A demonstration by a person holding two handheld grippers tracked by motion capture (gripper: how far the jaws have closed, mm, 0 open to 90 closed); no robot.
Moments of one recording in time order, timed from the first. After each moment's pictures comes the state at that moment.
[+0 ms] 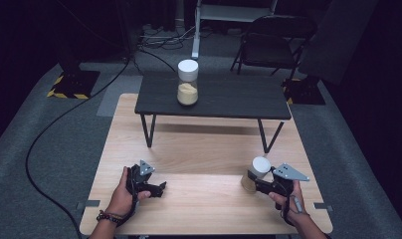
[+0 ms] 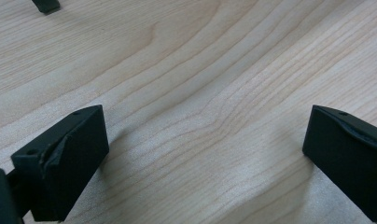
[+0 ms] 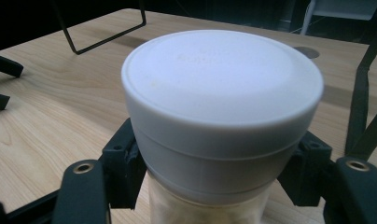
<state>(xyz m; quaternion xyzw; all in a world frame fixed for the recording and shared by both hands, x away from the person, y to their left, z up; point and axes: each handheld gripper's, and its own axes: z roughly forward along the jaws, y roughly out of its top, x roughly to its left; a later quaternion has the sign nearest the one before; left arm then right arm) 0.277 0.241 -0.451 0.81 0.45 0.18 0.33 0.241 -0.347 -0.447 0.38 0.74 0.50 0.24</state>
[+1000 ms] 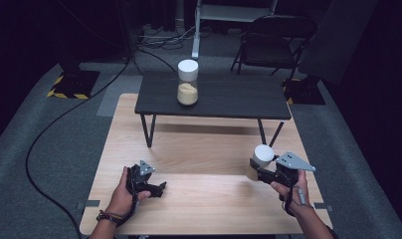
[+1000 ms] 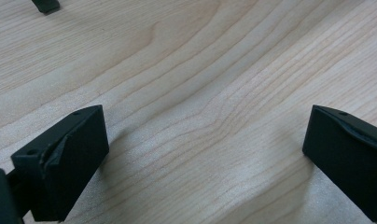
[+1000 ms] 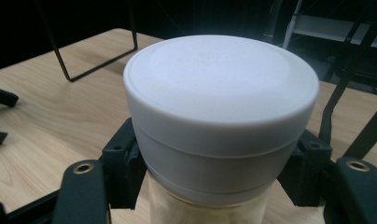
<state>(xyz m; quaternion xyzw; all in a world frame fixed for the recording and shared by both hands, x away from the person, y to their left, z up) 0.277 0.241 -0.451 0.81 0.45 0.18 0.33 0.240 -0.329 -0.388 0.38 0.73 0.49 0.28</state>
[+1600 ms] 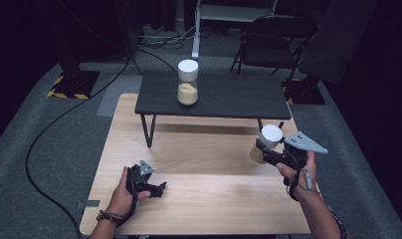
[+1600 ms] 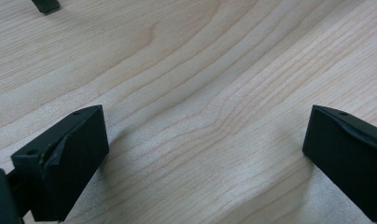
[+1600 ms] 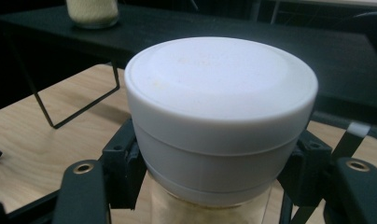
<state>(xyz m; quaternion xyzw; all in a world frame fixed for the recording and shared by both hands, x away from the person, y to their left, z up) 0.277 0.241 -0.451 0.81 0.45 0.18 0.33 0.248 -0.319 -0.333 0.40 0.70 0.50 0.31</state>
